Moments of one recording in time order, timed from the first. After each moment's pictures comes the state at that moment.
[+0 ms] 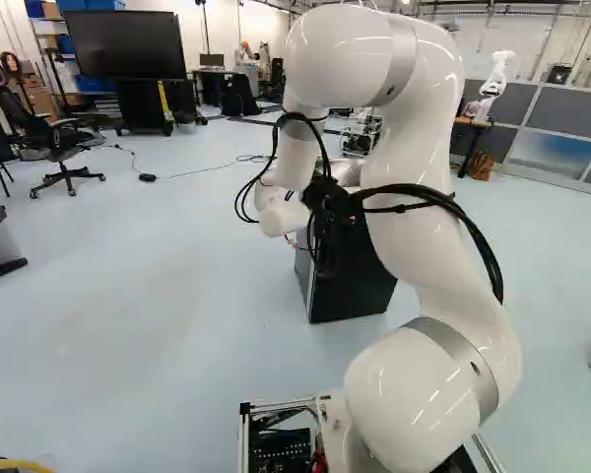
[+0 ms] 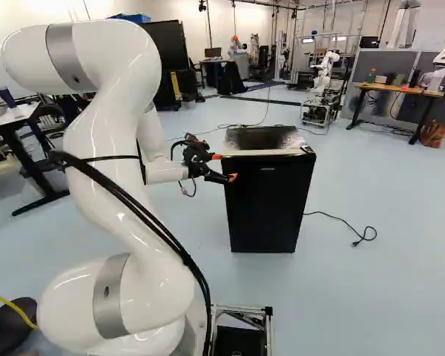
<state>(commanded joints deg) 18.2 -32.1 -44.7 71.5 68.8 0.0</state>
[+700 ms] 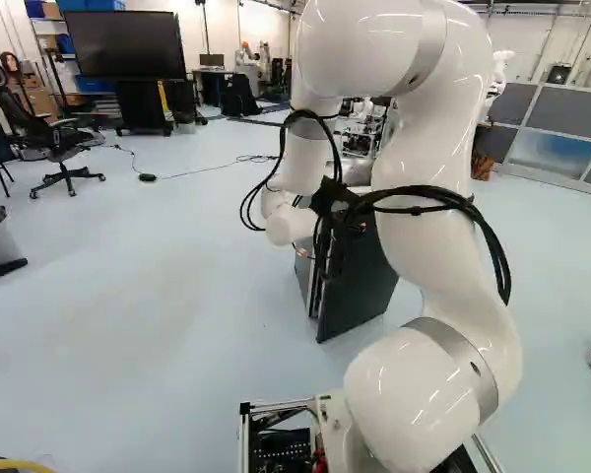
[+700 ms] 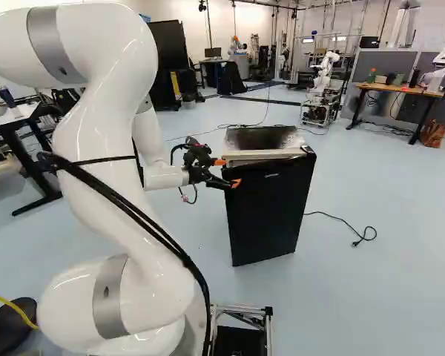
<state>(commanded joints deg) 18.2 -26.8 -36.2 71.5 68.8 0.0</state>
